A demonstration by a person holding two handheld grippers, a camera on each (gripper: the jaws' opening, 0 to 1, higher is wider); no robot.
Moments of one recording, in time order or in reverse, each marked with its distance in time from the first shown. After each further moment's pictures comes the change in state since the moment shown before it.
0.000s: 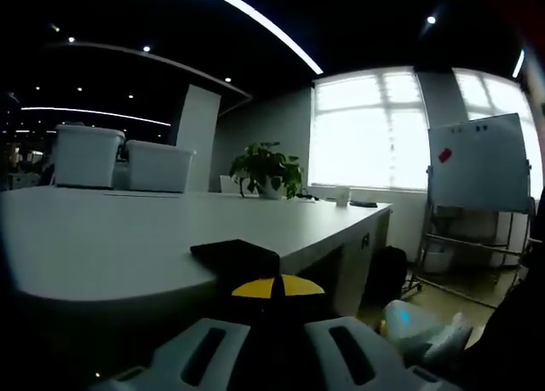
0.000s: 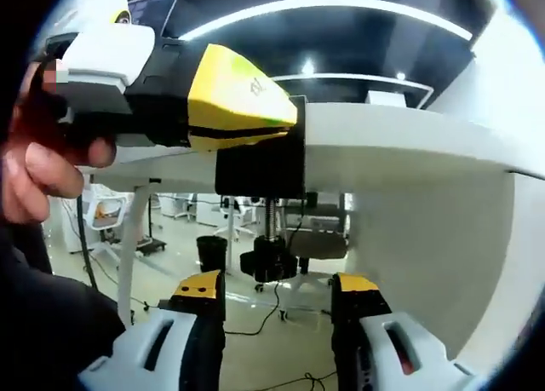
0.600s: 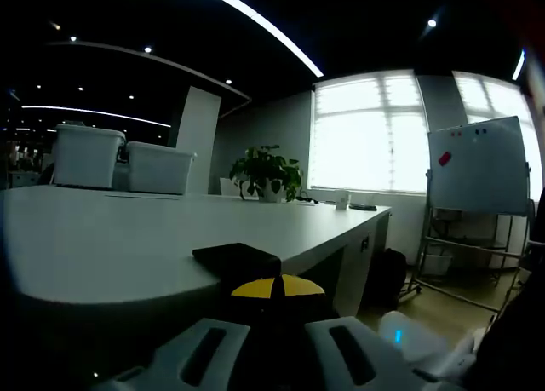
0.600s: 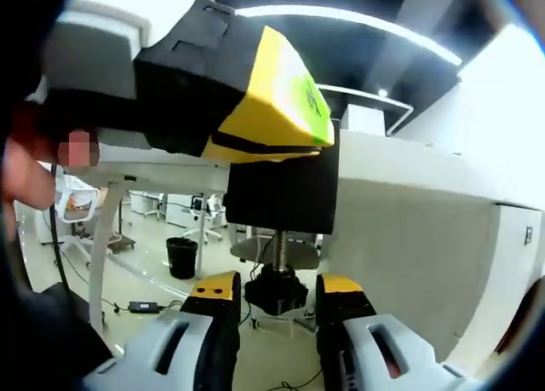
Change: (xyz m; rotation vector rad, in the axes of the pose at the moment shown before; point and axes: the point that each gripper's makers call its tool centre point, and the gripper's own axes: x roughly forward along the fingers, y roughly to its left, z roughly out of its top) left arm 0.000 0.001 0.003 -0.006 -0.012 0.000; right arm 0.010 0.007 0.016 -0.063 -0.031 -0.097
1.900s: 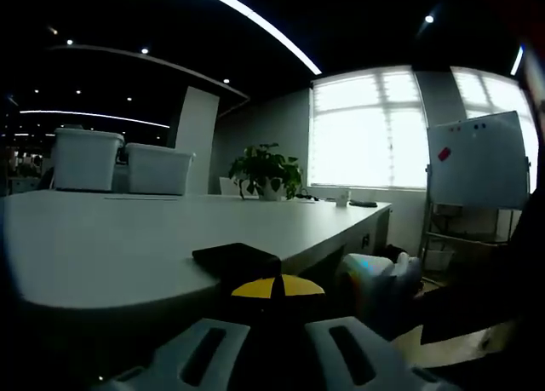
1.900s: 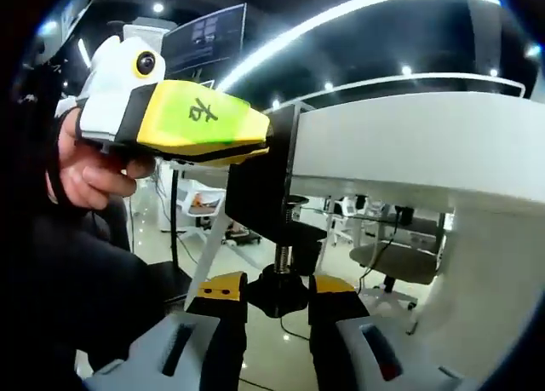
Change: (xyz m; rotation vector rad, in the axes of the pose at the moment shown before) left arm 0.001 0.001 -0.001 0.029 0.012 -0.001; right arm -0.002 0.025 0.004 0.033 -0.027 0.772
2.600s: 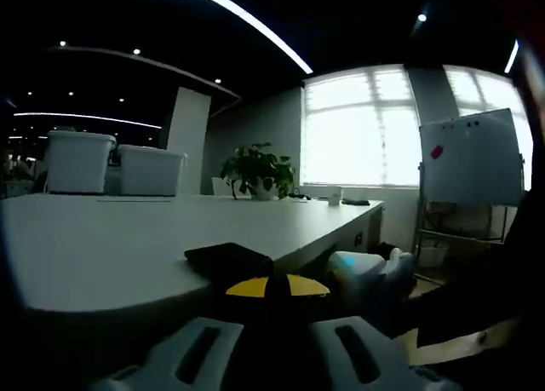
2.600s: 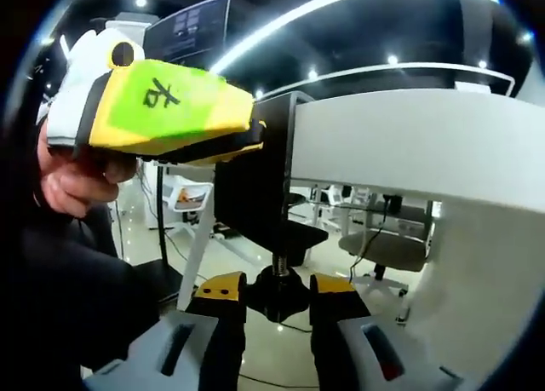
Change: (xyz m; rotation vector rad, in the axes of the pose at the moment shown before) left arm -0.002 -0.007 0.001 0.002 -0.001 -0.044; right arm 0.003 -0.001 -0.001 0.032 0.055 -0.083
